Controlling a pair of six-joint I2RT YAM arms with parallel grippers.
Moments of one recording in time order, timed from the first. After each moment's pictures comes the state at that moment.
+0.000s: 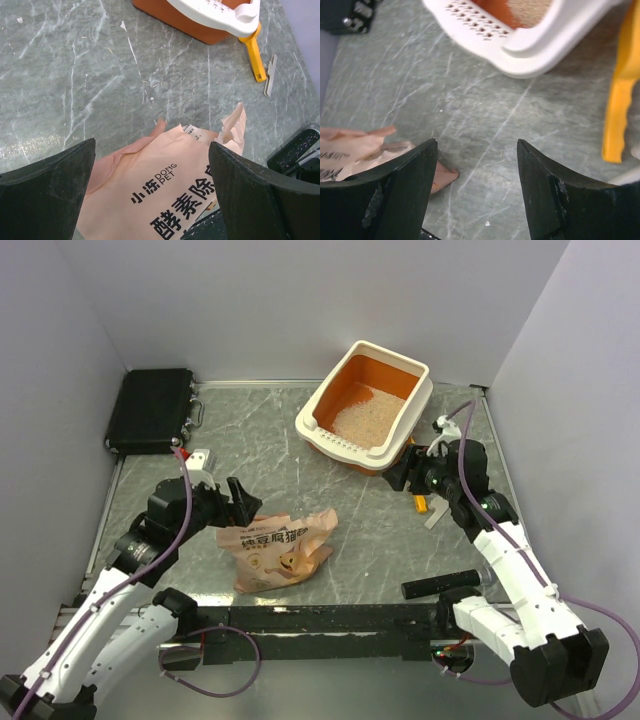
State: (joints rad) left arm -0.48 0.64 0.72 -0.48 0.05 -0.45; right arm 0.22 0.92 0.85 -0.42 -0.25 0.40
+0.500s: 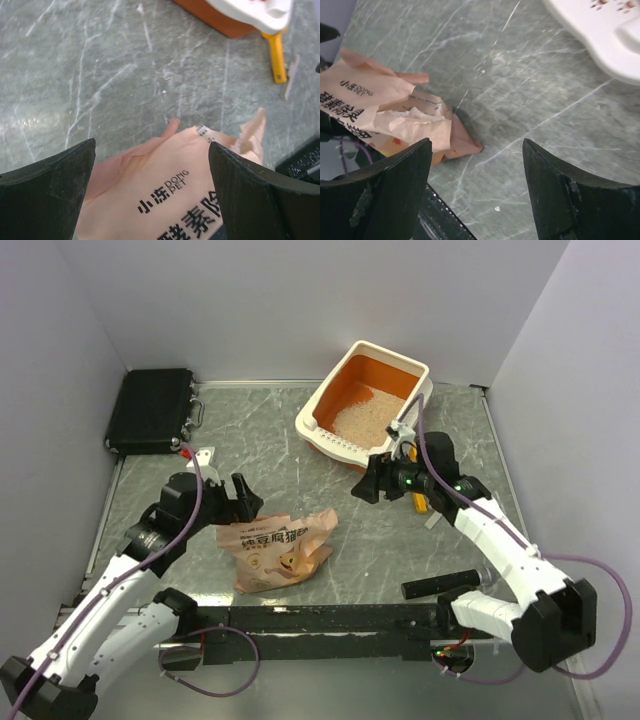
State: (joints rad) left arm -0.48 0.72 0.72 -0.48 0.01 -0.49; right arm 0.36 1.09 0.89 -0.39 -0.49 0.25
